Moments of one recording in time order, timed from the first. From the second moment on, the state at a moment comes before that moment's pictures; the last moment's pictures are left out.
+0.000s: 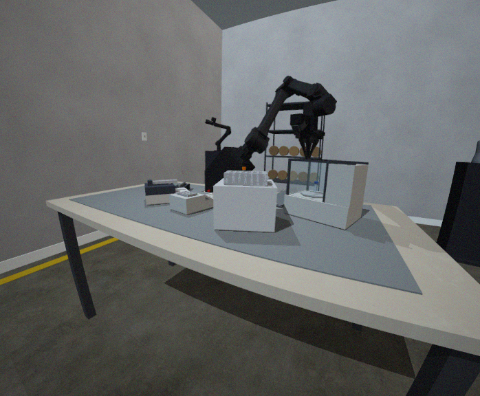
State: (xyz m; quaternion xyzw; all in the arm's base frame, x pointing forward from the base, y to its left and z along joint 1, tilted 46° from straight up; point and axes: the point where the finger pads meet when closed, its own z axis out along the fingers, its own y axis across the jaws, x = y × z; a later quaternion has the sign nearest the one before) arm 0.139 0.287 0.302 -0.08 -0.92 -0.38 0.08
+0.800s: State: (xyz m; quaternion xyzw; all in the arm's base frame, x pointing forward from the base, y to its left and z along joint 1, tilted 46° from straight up) arm 0.143 0.301 0.316 -0.08 -0.92 -0.37 0.08
